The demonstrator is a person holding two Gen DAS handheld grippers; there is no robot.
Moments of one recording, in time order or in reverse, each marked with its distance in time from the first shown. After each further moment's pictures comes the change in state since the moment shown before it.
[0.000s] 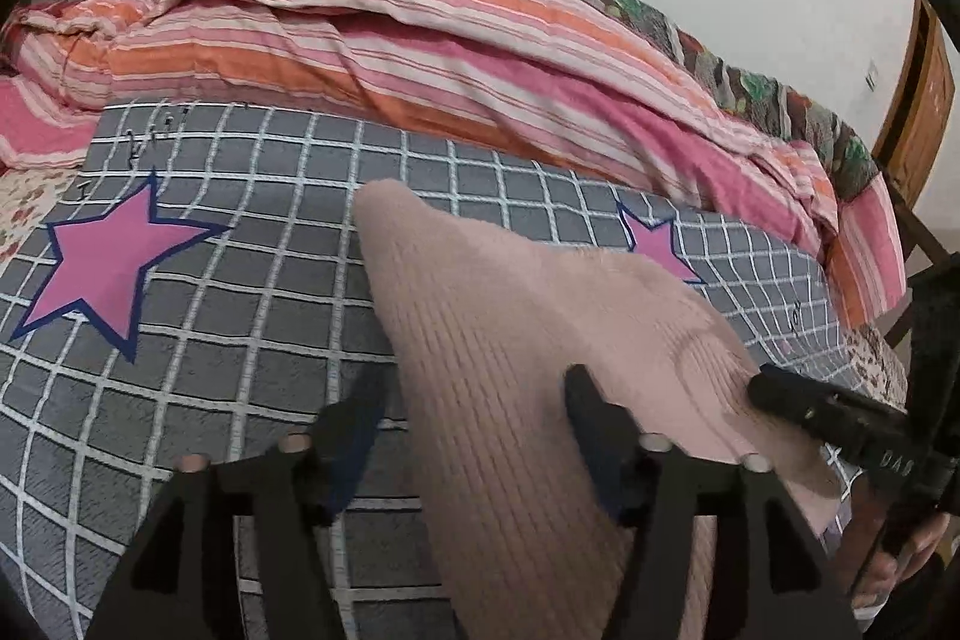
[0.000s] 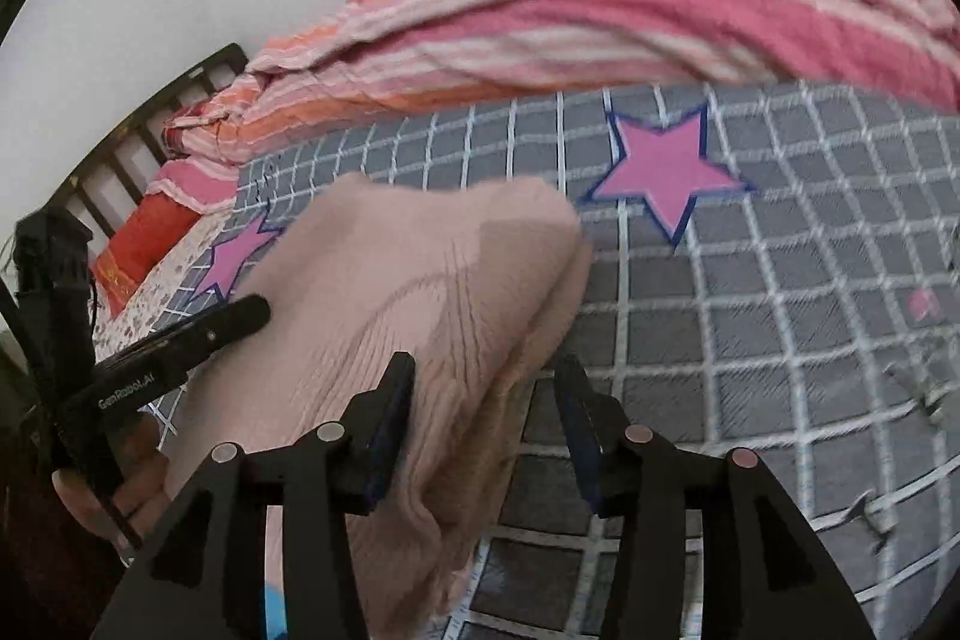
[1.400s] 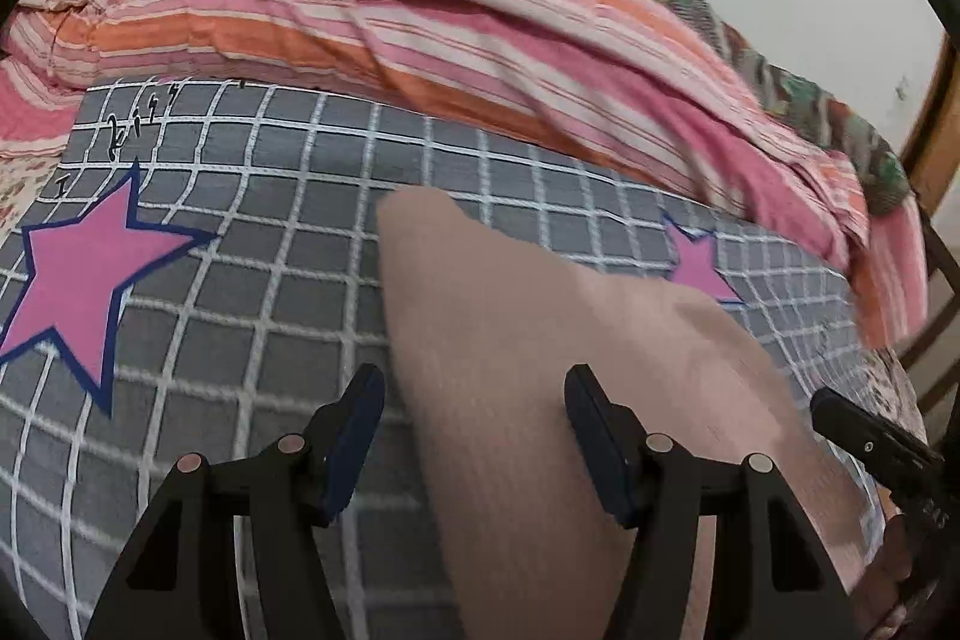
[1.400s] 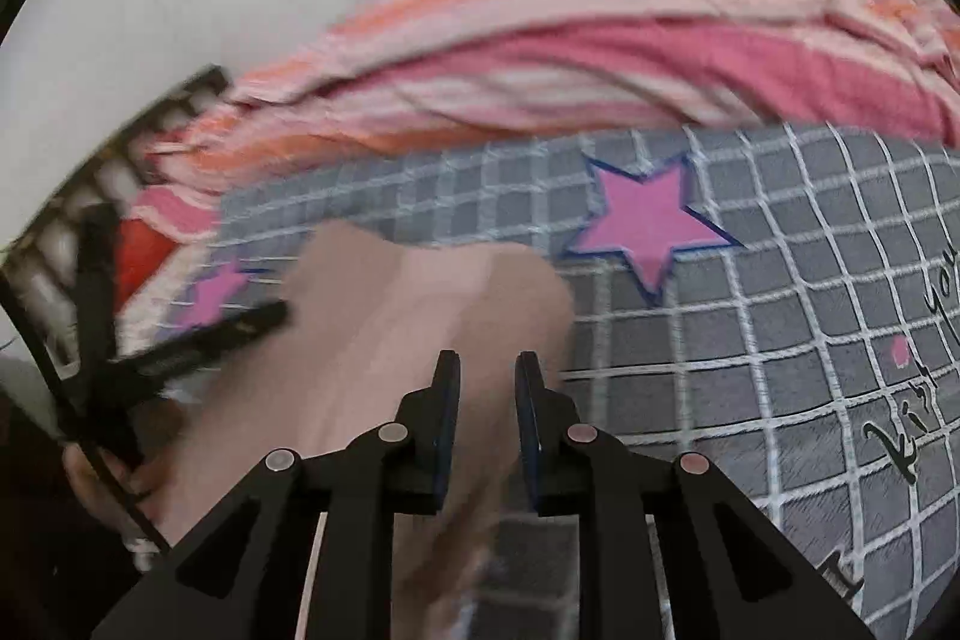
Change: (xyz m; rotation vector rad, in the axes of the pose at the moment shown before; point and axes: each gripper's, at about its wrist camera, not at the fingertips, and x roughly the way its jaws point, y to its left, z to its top) left arm 0.040 0.012 0.026 -0.028 0.077 0.007; right arm -0.001 0.006 0.017 -0.003 -0.056 -0.012
